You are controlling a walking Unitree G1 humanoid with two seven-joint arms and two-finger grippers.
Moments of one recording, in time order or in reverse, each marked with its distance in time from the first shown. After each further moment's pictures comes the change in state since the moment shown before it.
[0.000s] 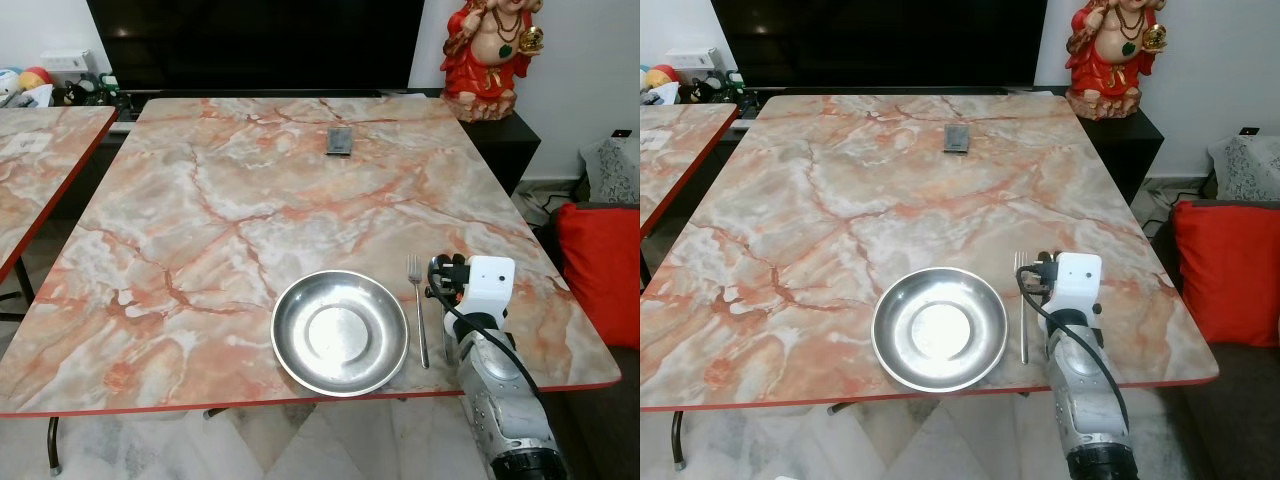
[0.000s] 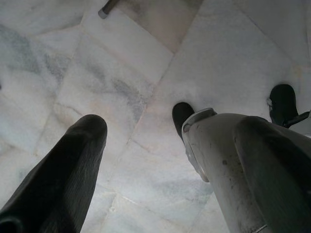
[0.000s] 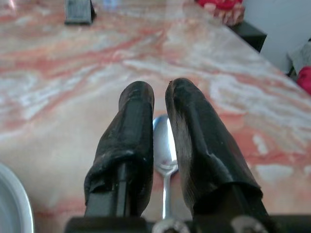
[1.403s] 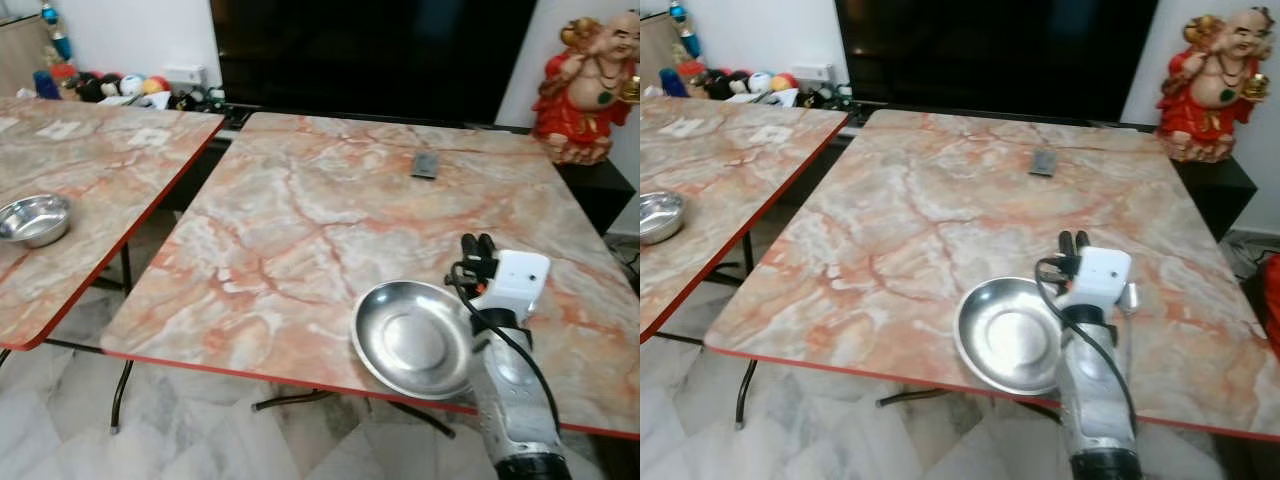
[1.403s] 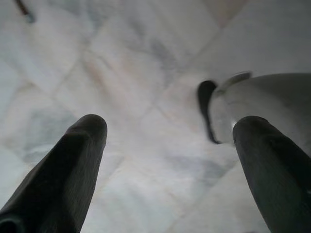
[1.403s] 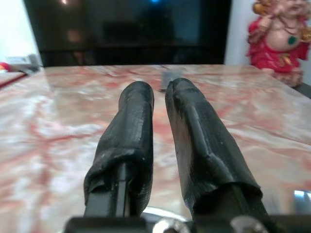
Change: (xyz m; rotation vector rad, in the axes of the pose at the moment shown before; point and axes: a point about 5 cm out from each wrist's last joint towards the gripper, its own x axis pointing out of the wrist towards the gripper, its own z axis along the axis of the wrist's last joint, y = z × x) left arm -0.006 0.009 -0.017 -0.024 0.080 0.026; right arm -0.002 0.005 0.018 0.025 -0.166 -0.011
